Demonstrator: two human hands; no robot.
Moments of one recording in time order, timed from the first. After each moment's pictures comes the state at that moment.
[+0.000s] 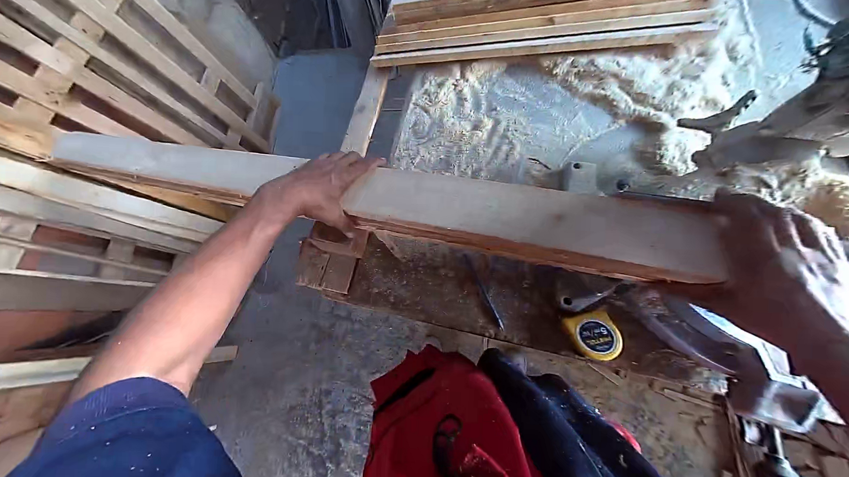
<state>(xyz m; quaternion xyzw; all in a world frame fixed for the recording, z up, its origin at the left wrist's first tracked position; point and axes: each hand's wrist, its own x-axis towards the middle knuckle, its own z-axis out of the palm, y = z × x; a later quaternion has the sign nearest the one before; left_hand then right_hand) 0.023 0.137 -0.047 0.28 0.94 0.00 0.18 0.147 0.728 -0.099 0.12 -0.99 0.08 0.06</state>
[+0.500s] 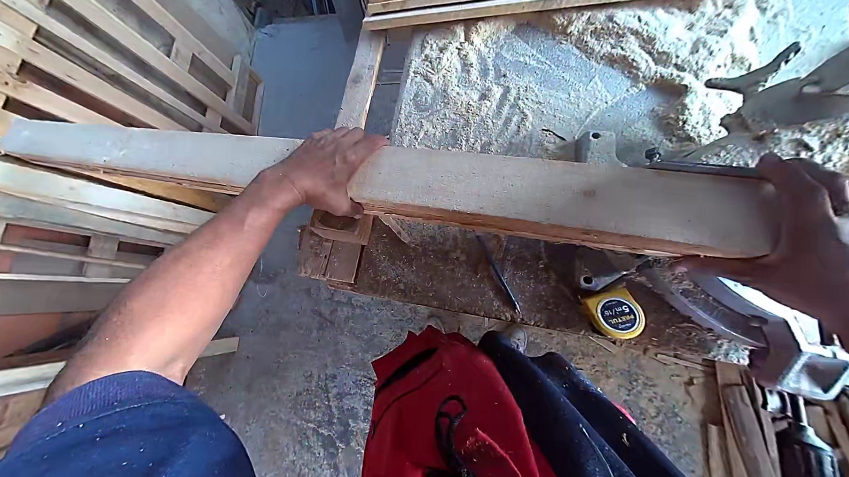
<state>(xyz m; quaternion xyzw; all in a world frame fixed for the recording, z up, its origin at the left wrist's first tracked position) 0.024 0.133 -0.049 0.33 0.93 -0.03 0.14 0.142 0.738 -0.114 0.10 -0.99 0.10 0.08</state>
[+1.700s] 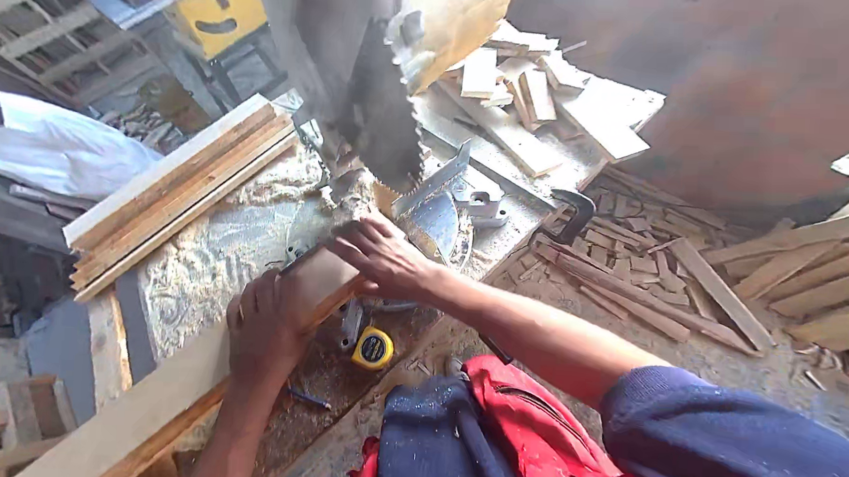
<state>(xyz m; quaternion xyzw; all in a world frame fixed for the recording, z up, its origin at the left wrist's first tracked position) 0.113 0.462 -0.067 0.38 0.92 -0.04 -0.07 0.188 0.720 -0.085 0.14 -0.96 0.12 0.22</state>
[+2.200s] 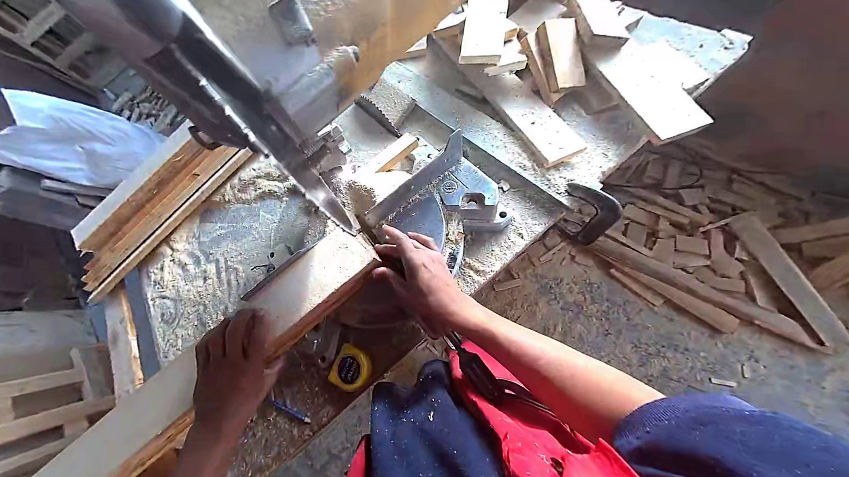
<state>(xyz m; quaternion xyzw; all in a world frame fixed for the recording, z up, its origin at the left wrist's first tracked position) 0.121 0.458 -0.080 0.47 0.87 -0.06 -0.14 0.235 0.783 -0.143 -0.08 -0.89 0.39 0.25</state>
